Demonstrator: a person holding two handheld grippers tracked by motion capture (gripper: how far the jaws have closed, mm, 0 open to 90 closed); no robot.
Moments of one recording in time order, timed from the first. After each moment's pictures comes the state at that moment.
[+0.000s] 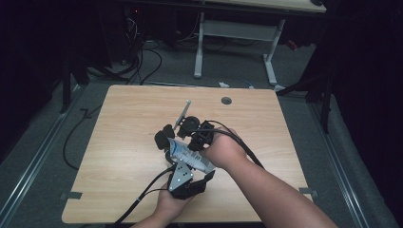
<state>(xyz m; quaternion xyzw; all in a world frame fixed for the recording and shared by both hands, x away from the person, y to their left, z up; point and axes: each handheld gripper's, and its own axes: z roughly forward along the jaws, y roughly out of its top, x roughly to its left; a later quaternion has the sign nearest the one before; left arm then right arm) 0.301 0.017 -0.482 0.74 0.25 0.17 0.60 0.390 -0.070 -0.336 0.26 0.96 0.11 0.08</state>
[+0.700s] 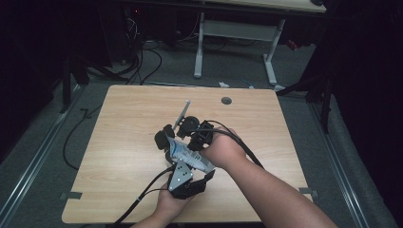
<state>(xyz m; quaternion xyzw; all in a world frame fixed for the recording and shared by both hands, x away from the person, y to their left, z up) 0.301 0.017 -0.482 0.74 0.26 0.17 0.60 0.391 -0.069 -0.337 0.25 0.96 0.12 0.08</state>
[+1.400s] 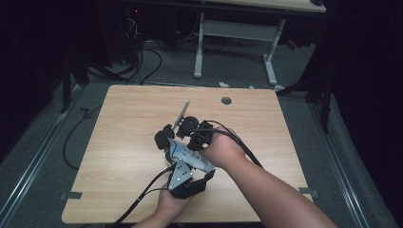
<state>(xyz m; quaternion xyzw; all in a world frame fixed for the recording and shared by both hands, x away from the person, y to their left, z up) 0.301 0.017 -0.482 0.73 0.26 0.16 0.61 0.392 -0.068 -0.339 0.25 0.96 0.11 0.09</state>
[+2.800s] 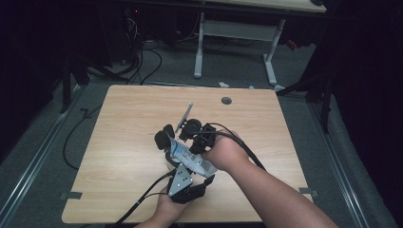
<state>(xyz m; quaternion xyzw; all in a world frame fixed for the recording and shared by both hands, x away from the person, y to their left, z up) 0.293 0.019 -0.494 0.74 0.24 0.17 0.60 0.386 -0.075 -0.341 0.26 0.96 0.11 0.07</state>
